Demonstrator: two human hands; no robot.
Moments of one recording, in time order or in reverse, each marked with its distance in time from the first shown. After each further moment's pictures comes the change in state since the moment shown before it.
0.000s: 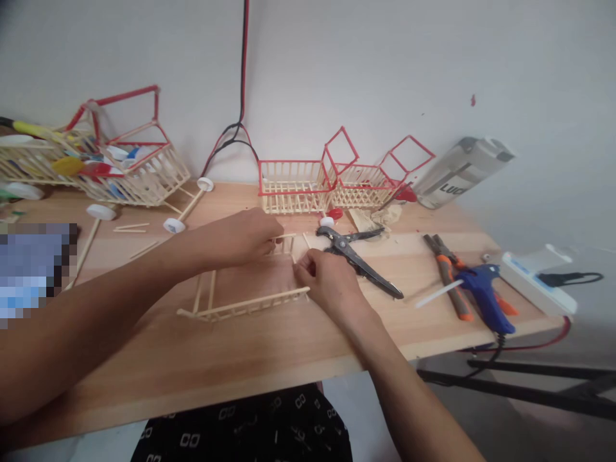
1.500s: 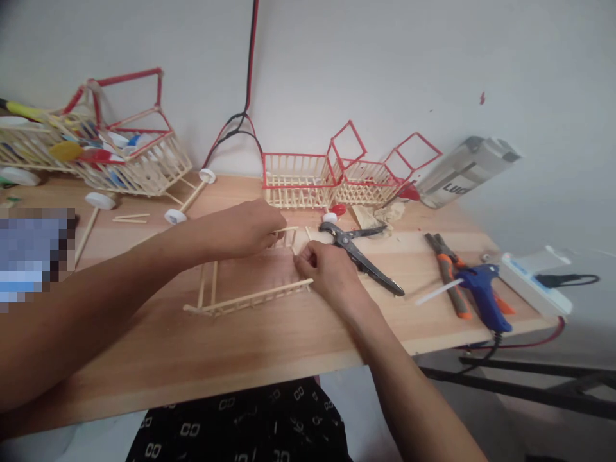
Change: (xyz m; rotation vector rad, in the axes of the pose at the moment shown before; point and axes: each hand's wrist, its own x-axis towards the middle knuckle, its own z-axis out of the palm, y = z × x) left_hand 0.003 -0.001 -0.001 0.025 -0.046 -0.020; right_hand 0.008 0.003 0.002 -0.005 0.006 -0.015
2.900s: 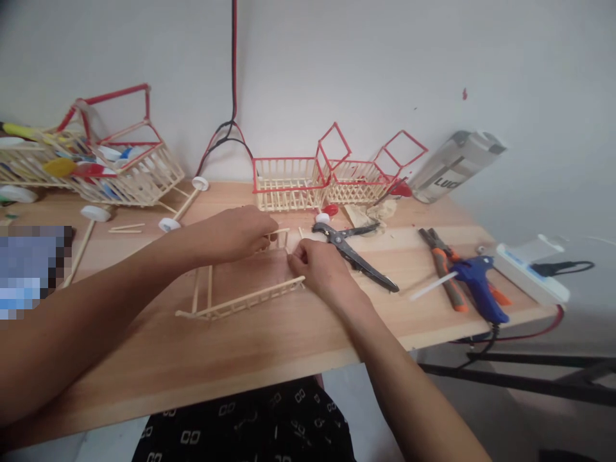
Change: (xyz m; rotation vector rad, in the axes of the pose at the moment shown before) left_hand 0.000 -0.001 0.000 -0.011 -0.006 -0.019; right_hand 0.007 0.000 0.000 -0.012 0.009 0.003
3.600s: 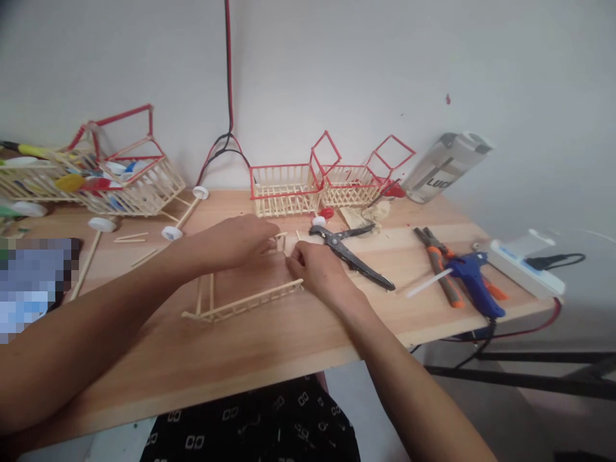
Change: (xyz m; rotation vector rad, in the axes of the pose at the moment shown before) left_hand -0.002 0.001 0.006 0.029 0.024 0.015; right_hand 0.000 0.004 0.002 0.005 0.000 -0.058
